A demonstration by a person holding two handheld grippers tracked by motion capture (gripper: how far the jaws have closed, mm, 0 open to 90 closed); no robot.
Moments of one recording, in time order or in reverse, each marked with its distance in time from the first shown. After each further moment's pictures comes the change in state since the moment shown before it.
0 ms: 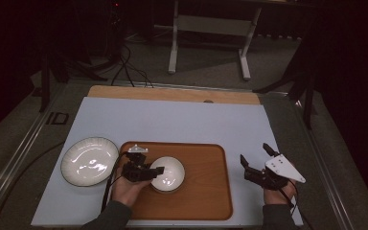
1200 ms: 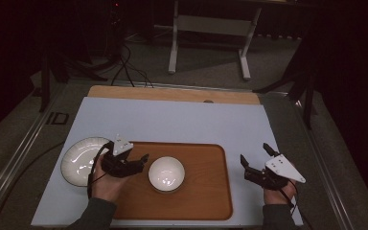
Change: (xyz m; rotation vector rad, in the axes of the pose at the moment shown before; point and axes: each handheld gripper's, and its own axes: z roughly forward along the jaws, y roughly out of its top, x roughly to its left) left arm -0.003 0.016 -0.063 -0.166 0.284 0.268; right arm 0.000 0.000 0.000 -0.001 -0.001 -0.003
